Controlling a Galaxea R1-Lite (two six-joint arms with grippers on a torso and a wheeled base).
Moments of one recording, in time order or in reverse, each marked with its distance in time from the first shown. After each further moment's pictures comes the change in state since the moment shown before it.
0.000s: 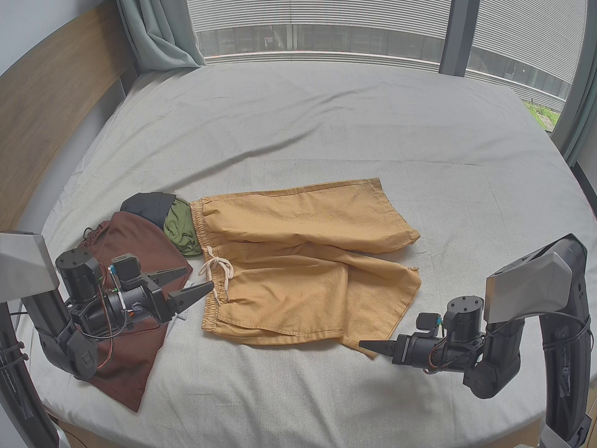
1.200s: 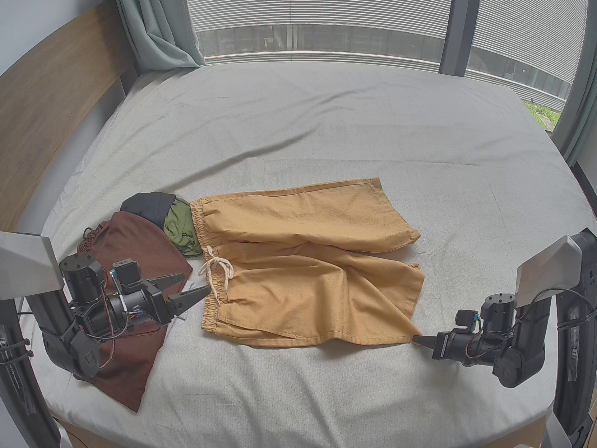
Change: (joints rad) left arm 0.026 0.051 -0.011 0.000 -0.001 0.003; right arm -0.250 0.008 0.100 0.000 0.019 -0.277
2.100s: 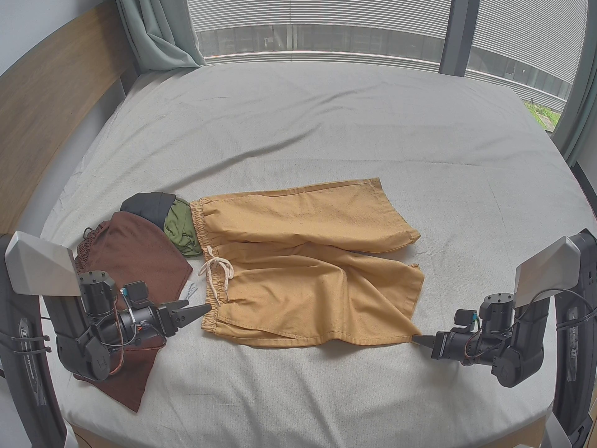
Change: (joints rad) left arm 0.045 0.178 -0.031 0.000 -0.031 -0.086; right arm 0.001 0.008 -0.013 0.001 0.000 -0.004
